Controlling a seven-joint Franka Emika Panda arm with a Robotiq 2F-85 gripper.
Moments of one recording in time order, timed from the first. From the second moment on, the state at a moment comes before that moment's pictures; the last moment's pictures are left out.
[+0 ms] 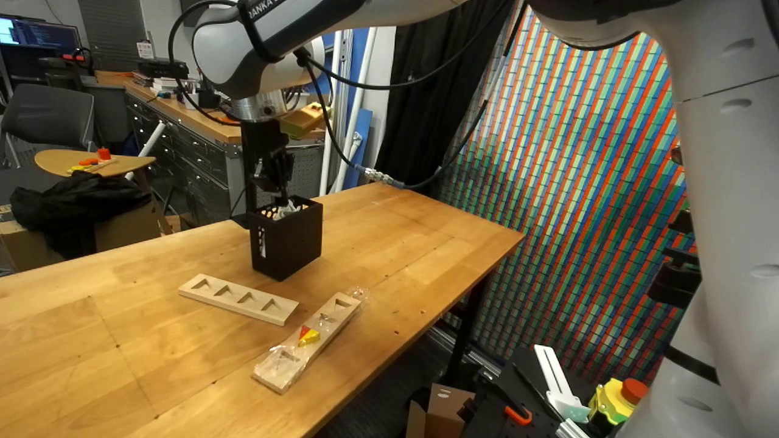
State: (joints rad) arm 0.05 0.50 0.06 -1.51 -0.24 1.95 -0.34
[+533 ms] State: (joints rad) arm 0.04 0.50 0.05 -1.53 -0.24 1.95 -0.34
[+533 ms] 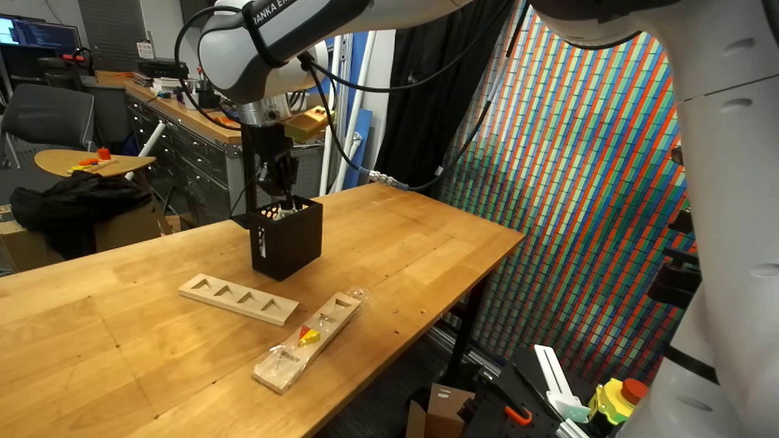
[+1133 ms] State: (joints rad) arm 0.03 0.53 0.06 -1.55 -0.18 2.00 -0.34
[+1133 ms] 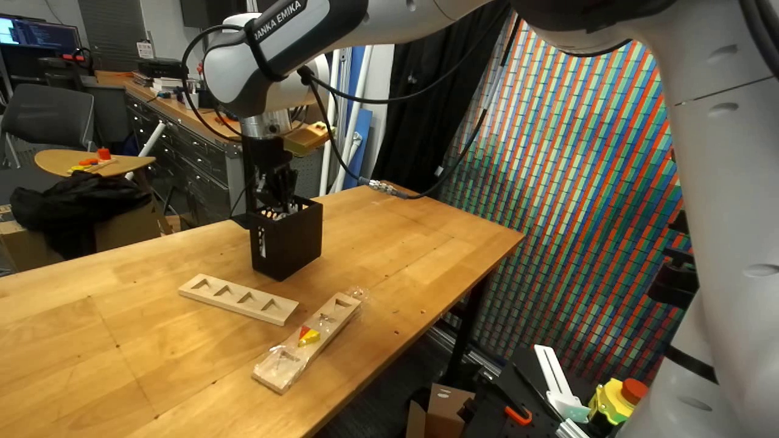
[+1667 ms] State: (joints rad) arm 0.03 0.53 0.06 -1.60 -0.17 2.07 -0.31
